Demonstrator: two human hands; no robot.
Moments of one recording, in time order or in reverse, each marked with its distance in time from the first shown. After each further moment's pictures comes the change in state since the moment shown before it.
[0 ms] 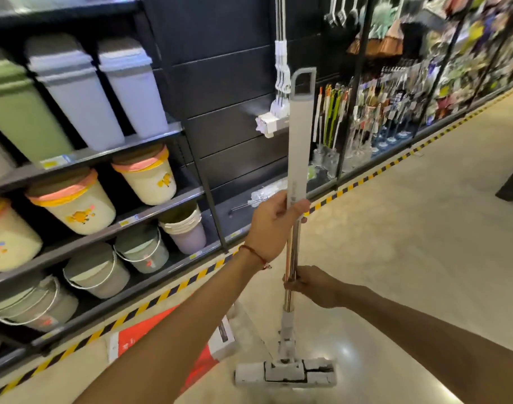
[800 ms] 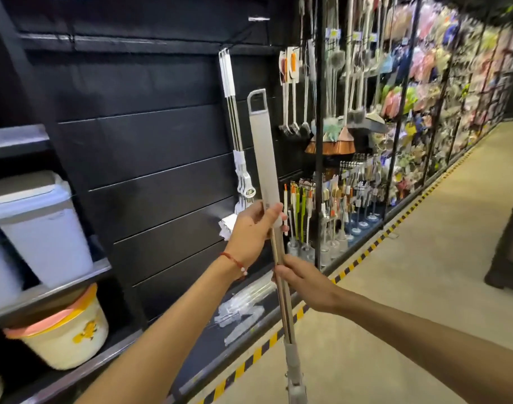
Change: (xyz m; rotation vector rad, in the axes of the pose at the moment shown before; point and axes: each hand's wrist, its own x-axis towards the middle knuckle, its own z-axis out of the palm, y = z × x) left_hand 0.433 0.063 0.043 -0.157 -0.067 0.157; right_hand 0.198 -0.050 -0.386 0.122 0.432 -0.365
